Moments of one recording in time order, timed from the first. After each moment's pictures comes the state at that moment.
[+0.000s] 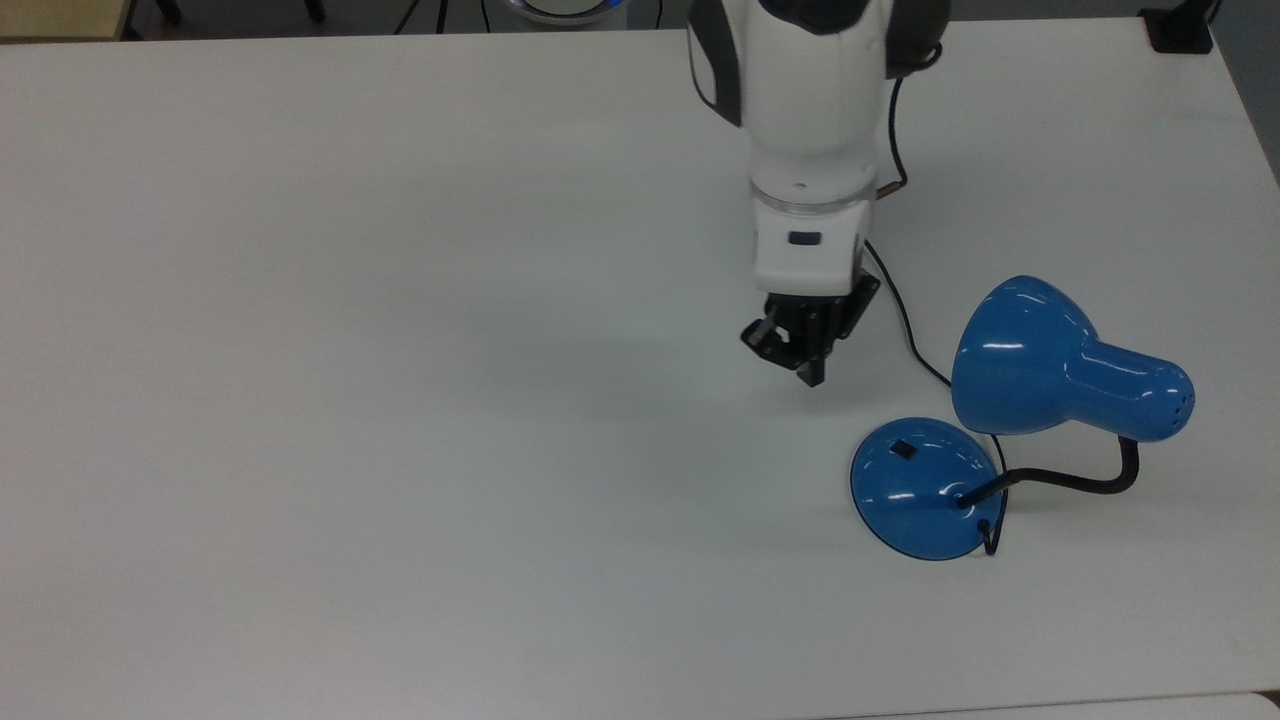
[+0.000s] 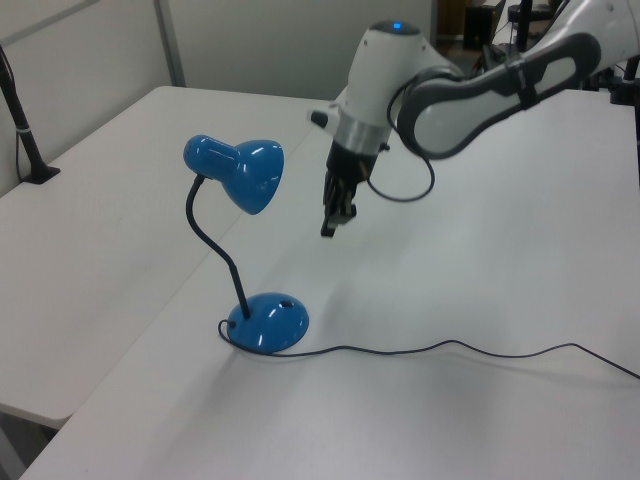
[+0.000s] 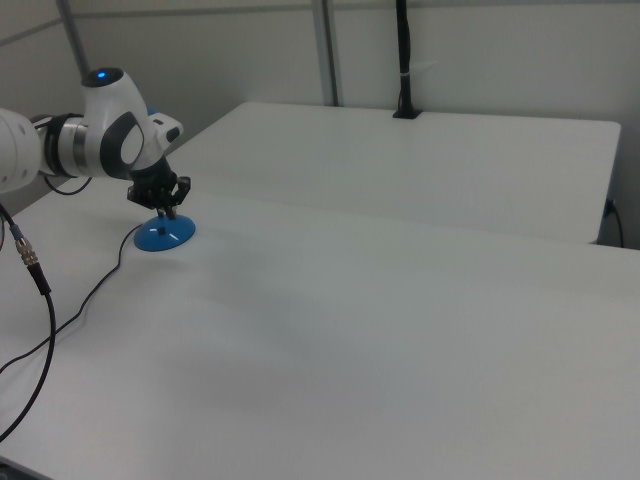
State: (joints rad) arm 0.37 0.51 -0.02 -1.49 0.07 2.34 -0.31
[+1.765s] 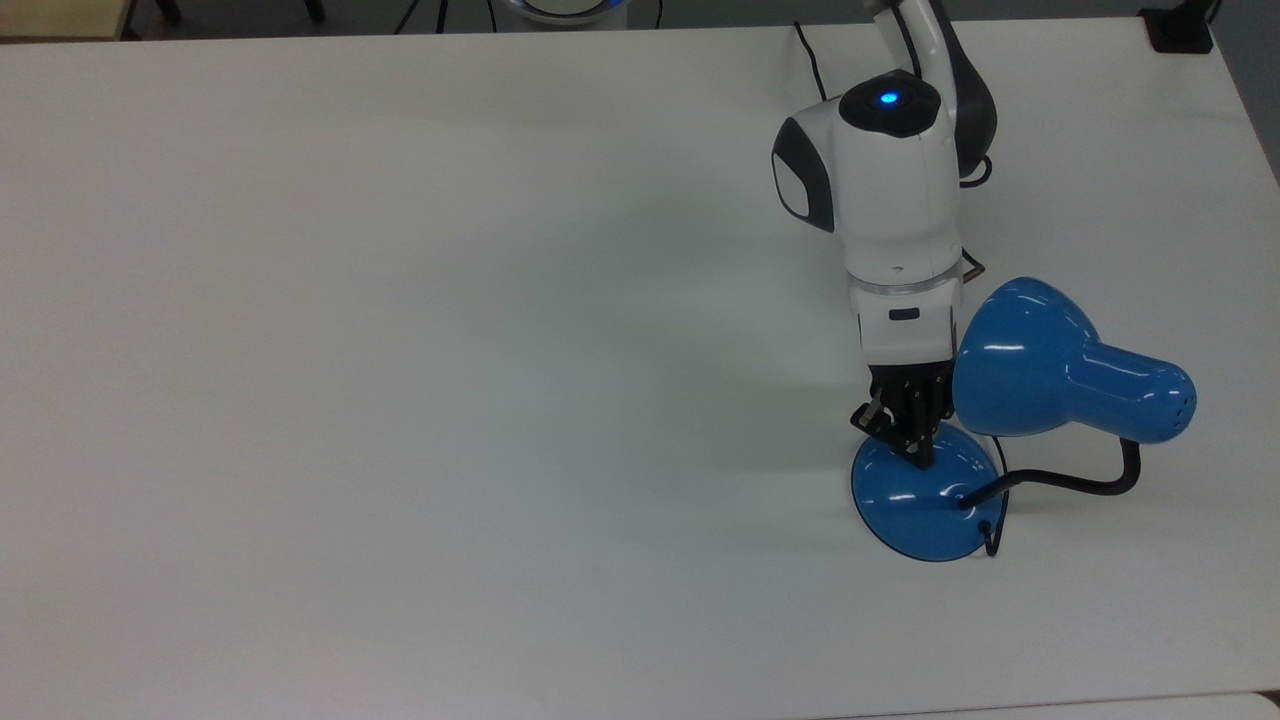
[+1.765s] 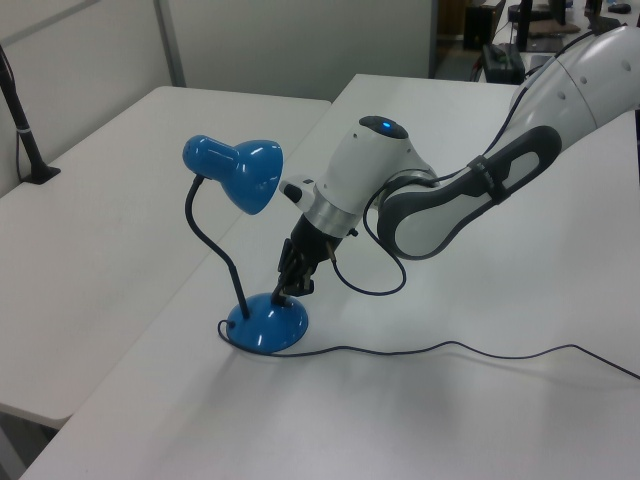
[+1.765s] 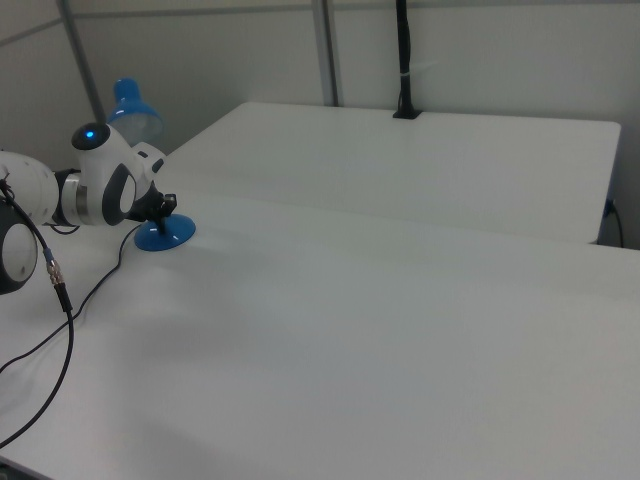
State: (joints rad) arm 0.45 0.78 0.01 -1.36 0.07 2.71 -0.27
